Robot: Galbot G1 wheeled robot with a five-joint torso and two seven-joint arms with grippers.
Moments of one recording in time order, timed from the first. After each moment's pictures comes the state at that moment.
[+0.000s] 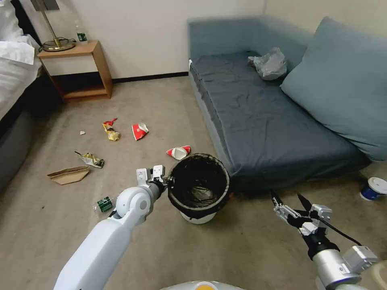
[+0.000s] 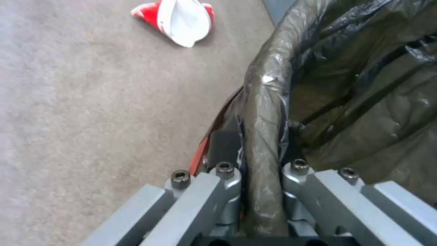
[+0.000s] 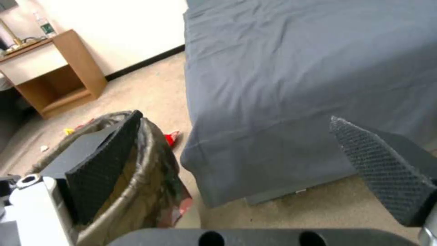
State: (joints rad) left arm 1.05 -1.12 -0.18 -1.77 -0.95 0.60 -0.34; right arm -1.83 1.54 0.81 2.23 0.48 -0.17 -0.28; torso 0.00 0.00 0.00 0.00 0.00
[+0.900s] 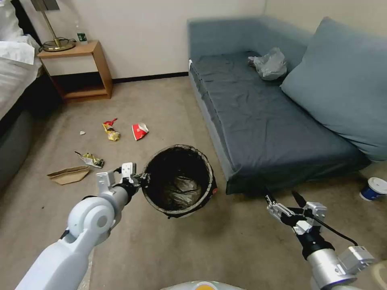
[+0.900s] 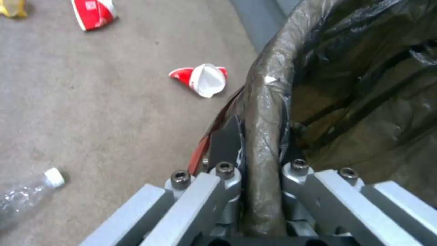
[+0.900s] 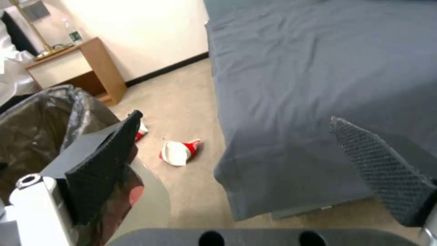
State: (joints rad) left arm 1.31 -1.01 -0.46 -2.10 -1.01 0.61 -0.32; right arm -1.85 1.58 0.76 2.30 0.44 -0.17 -0.29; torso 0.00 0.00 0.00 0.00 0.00
